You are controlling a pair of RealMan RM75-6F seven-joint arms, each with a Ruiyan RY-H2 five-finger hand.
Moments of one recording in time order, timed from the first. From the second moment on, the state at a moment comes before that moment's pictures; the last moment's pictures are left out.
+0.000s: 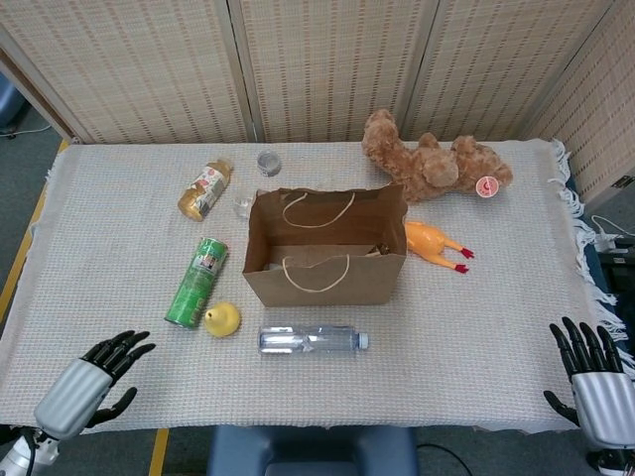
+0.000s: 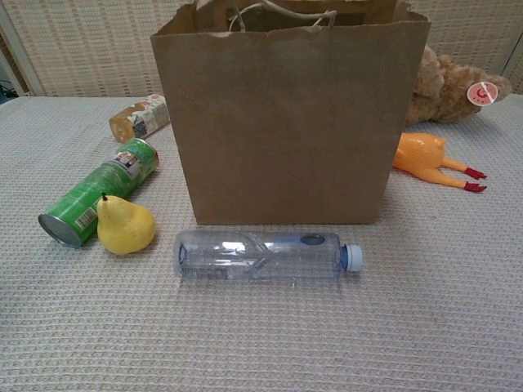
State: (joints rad) left arm -0.20 -1.08 0.17 -1.61 1.92 1.53 -0.03; right arm -0.10 -1.23 -0.02 -1.44 -1.67 1.66 -0.18
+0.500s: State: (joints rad) left arm -0.30 -1.26 0.20 -1.49 2.17 1.48 -0.01; right arm -0.10 -1.23 -0.02 -1.44 -1.67 1.66 -0.17
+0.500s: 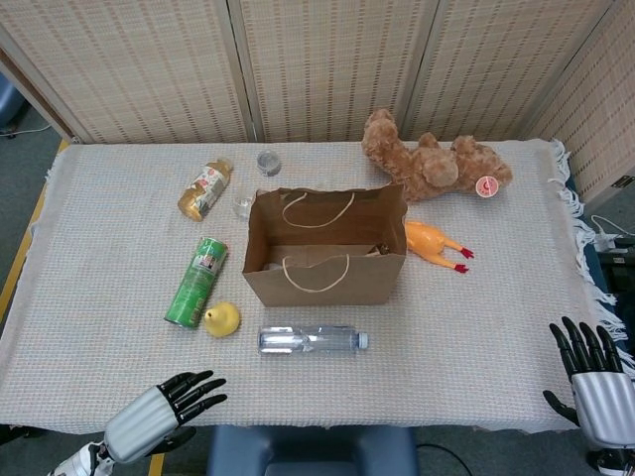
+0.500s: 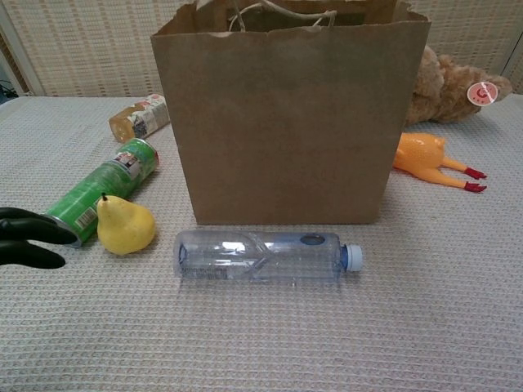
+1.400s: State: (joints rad) left arm -0.57 -1.41 0.00 -1.72 1.82 0.93 0.25; right arm -0.10 -1.23 -0.02 -1.43 -1.66 1.66 -0.14
